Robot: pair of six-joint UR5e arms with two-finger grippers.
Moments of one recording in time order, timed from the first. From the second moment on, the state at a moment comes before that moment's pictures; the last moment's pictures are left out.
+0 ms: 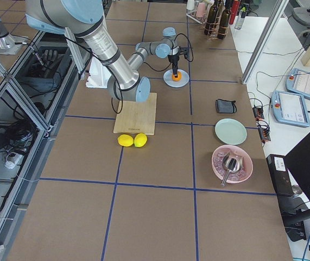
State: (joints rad) left arm -1.55 -1.48 -1.72 -1.58 -2.33 0.11; right arm 0.52 -0.65 1.34 -1.50 1.68 1.23
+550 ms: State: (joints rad) left arm -1.55 -1.46 -1.72 -1.57 -2.33 0.12; right arm 0.85 -0.91 1.69 -1.67 1.99 0.77
